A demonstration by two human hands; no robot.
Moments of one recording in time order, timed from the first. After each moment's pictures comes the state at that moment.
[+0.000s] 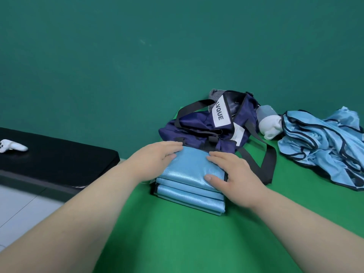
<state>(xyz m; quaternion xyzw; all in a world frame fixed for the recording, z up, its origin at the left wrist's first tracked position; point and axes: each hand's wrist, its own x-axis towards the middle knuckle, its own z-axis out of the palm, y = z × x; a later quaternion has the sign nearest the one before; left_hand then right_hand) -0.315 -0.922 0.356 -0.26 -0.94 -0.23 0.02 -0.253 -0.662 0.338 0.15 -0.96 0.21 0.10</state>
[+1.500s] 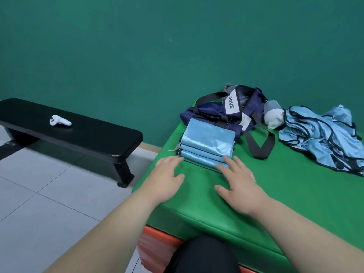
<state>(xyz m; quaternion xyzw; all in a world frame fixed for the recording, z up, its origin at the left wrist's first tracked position) -0.134 -0.940 0.321 -0.11 -0.93 -0.35 0.02 -0.122 -0.693 0.330 0.13 -0.99 0.10 0.01</state>
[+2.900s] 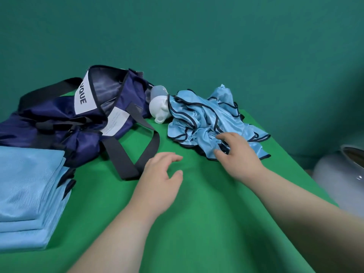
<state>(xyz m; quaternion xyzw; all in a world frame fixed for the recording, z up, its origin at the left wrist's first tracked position) -0.246 -0.584 0.301 -0.26 -0.83 -0.49 0.03 -0.210 -0.357 0.346 -0.14 -0.96 0.17 0.16</state>
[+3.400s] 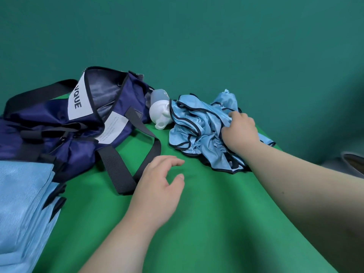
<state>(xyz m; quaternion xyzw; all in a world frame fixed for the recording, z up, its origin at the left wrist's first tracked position) -0.268 -0.583 0.295 -0.26 -0.80 -0.53 0.06 -0.303 -0.330 0.377 -0.28 -0.94 0.08 0.19</state>
